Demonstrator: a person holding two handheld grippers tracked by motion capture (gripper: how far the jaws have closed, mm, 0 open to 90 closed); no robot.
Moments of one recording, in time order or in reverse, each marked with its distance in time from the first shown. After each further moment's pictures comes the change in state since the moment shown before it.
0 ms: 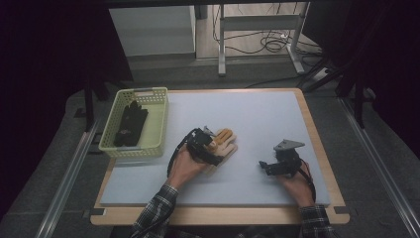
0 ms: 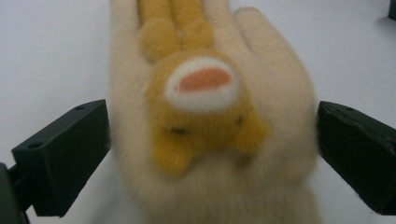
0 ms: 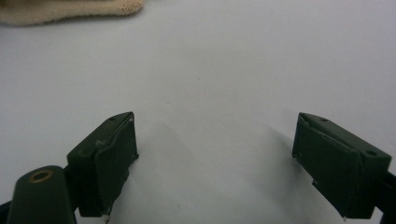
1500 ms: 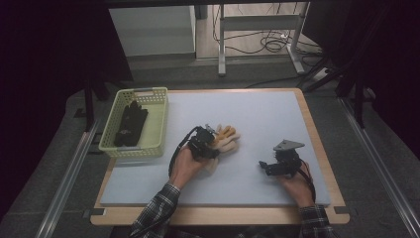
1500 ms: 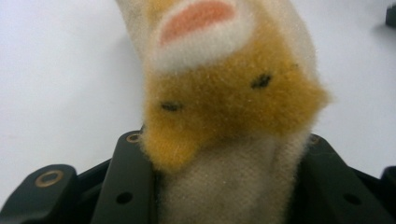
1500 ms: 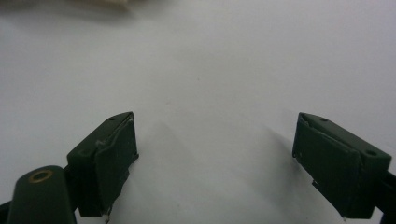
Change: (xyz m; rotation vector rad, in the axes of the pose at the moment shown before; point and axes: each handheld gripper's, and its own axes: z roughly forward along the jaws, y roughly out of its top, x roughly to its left) left arm -0.008 0.012 -0.021 0.023 0.063 -0.025; right arm 0.002 0.000 -0.001 -0.002 -0.010 -0.008
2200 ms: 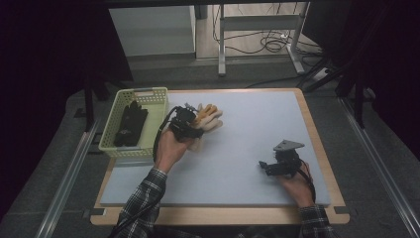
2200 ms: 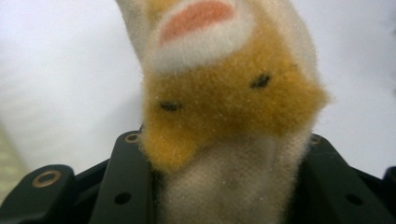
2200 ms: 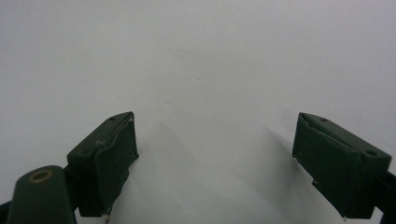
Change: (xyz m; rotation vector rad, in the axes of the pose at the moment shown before) left arm 0.054 0.016 -0.060 -0.047 0.092 -0.113; right arm 0.000 0.000 0.000 -0.004 -0.004 -0.009
